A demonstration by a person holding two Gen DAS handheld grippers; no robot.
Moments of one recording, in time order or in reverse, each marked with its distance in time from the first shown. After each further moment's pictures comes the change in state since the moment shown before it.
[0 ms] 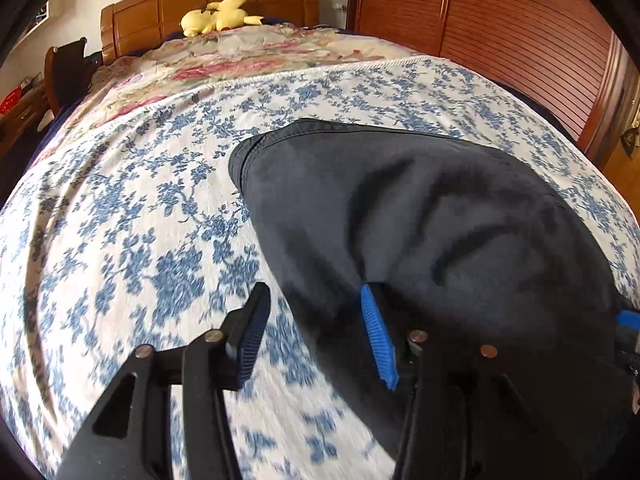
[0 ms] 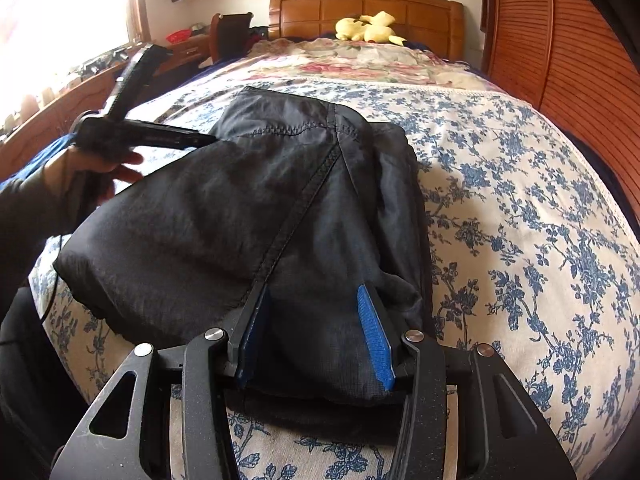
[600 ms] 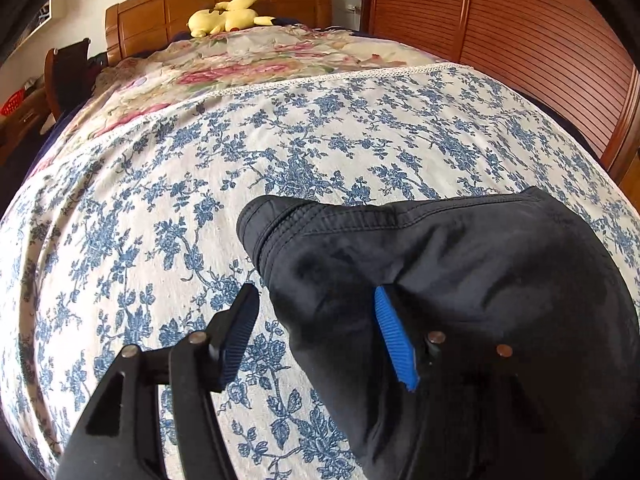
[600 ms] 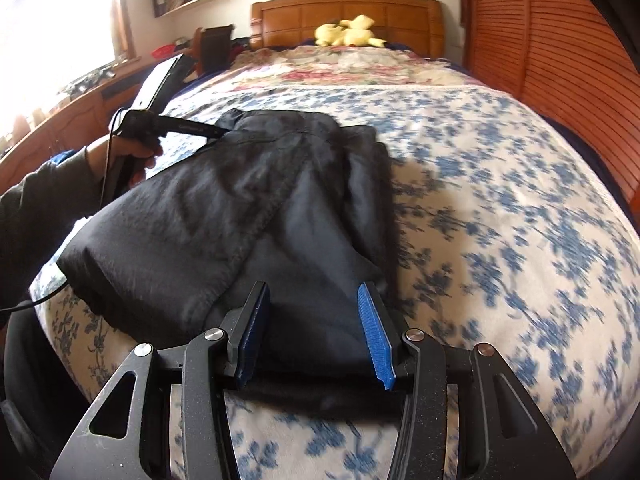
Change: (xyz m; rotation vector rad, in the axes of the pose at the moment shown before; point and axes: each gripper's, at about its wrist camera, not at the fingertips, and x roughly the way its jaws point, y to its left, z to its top) left arm 0.039 0.021 0.044 -0.015 -0.009 0.036; right arm -0.025 -0.015 -0.015 0.077 -0.030 -0.045
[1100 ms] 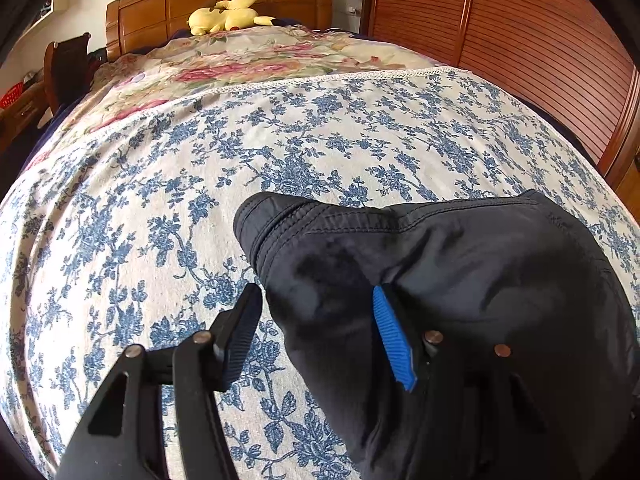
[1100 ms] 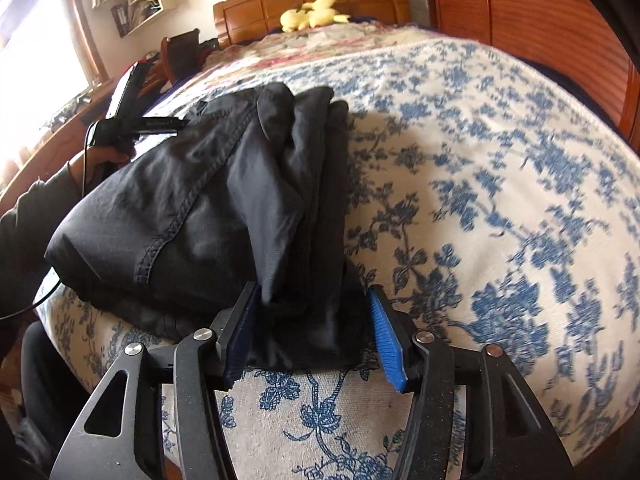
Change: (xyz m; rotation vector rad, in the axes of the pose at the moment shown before) left arm 0.003 0.001 -0.001 -0.021 -0.009 -0.032; right arm 0.007 -0.035 -0.030 0.165 0.064 0.053
